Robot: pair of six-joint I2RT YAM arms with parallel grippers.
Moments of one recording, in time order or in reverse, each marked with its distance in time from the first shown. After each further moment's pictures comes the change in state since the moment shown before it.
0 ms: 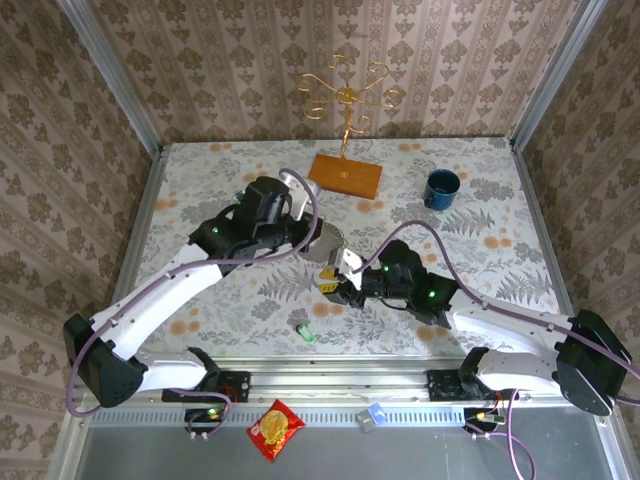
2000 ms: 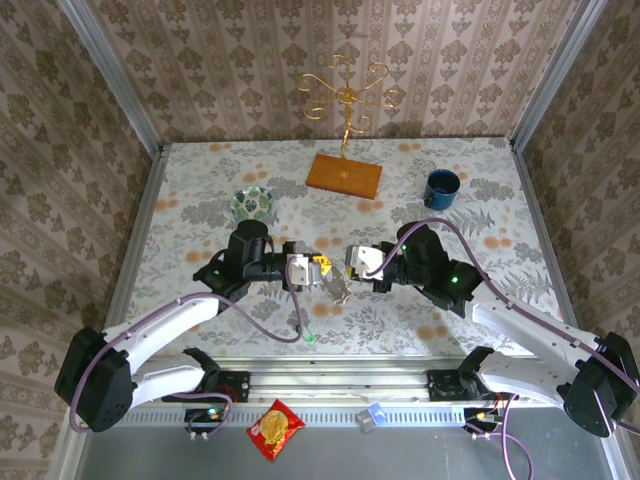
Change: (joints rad) left arm 0.086 -0.146 -0.587 0.633 0.538 1.174; right arm -0.167 -0.103 0.106 -0.374 0.038 -0.517
